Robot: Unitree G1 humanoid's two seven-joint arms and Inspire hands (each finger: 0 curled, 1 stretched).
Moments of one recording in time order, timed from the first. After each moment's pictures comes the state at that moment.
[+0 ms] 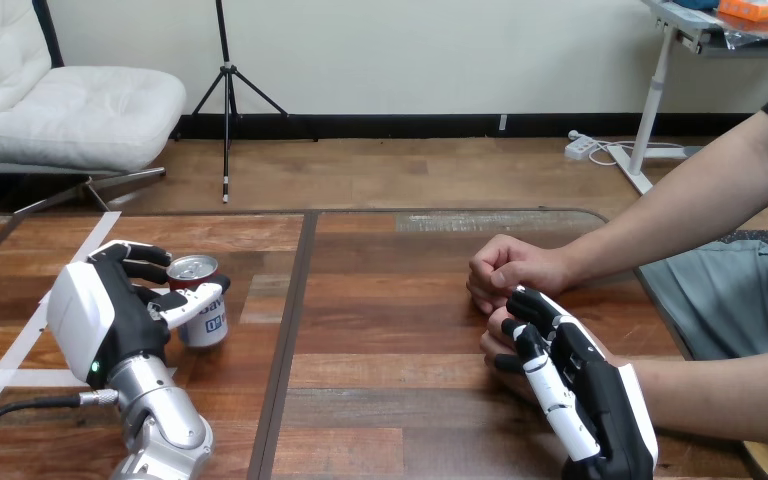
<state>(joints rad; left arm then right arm) -0.55 0.20 -0.03 1.19 0.33 -0.30 0.81 0.25 0.03 0.02 0.22 0.03 -0.48 0.08</state>
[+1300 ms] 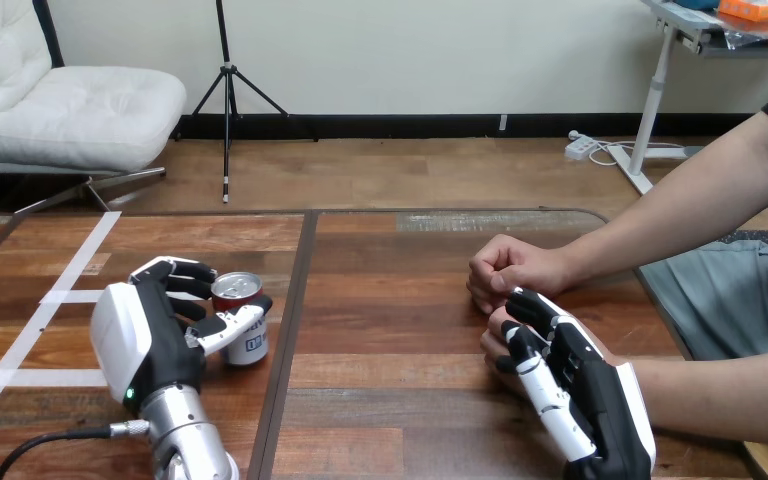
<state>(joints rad) -0.43 0.15 -0.08 1.10 0.36 -0.41 0.81 0.25 0.03 0.02 0.22 -0.05 -0.49 0.03</state>
